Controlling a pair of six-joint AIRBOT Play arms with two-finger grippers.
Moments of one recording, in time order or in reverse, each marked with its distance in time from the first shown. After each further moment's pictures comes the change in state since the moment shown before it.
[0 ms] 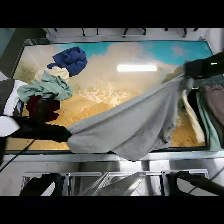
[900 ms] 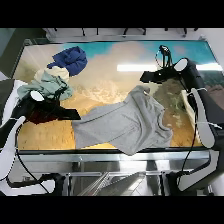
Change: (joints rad) left arm 0.244 -0.637 0.192 -0.134 0.203 0.320; right arm 0.000 -0.423 -0.100 0.420 -0.504 -0.198
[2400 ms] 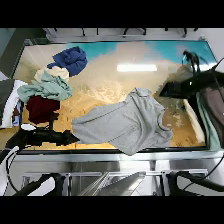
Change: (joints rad) left arm 0.227 0.290 -0.583 -0.332 -0.030 0.077; right arm -0.178 0.434 -0.285 -0.045 0.481 0.054
